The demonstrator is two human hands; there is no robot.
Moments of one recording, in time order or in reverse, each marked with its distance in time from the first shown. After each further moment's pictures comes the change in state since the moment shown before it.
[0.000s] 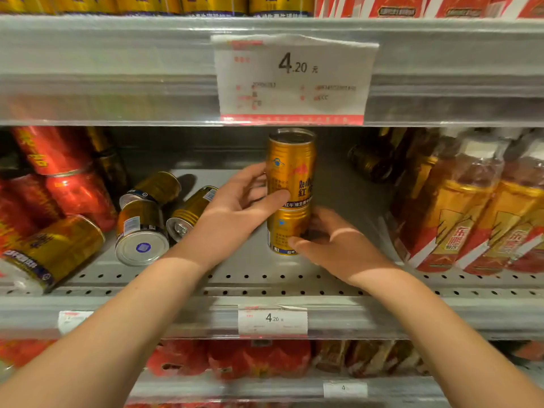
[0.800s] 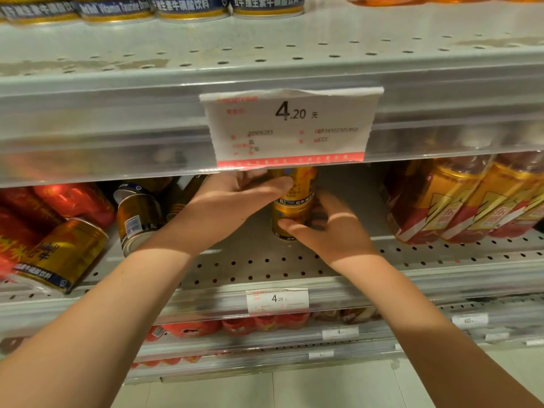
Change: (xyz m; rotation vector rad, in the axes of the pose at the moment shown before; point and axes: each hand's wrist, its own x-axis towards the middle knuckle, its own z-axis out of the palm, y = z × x) left_hand 0.008 0.041 -0.012 0.088 -0.205 -0.181; right_hand -0.015 -0.022 0.010 0.004 0.157 0.127
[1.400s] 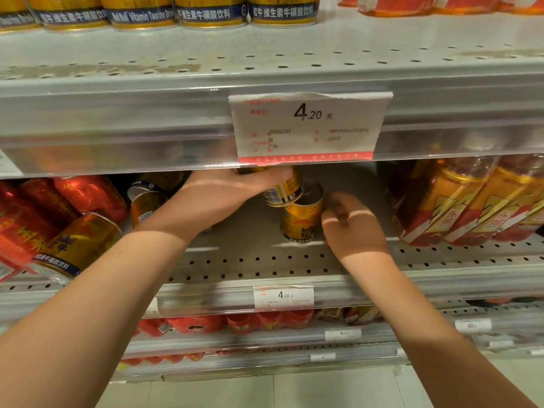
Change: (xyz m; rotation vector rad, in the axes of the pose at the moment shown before) left_hand -0.015 0.029 -0.014 0.107 0.102 0.024; right_hand -0.005 0.002 -0.006 -0.140 0.220 0.053
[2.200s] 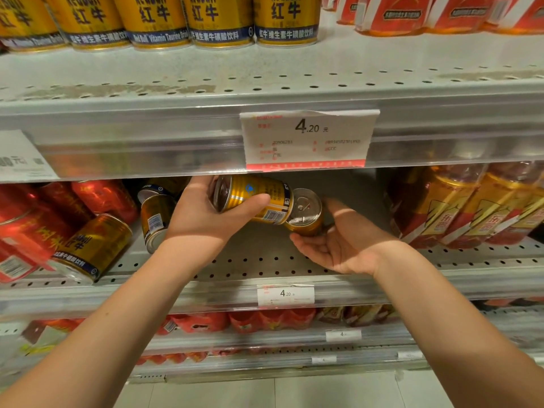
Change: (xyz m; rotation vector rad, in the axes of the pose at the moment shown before) left_hand -0.037 -0.014 0.001 0.084 0.340 -0.162; right_hand 0.004 -0.043 -0.025 0.973 -0.670 0.937
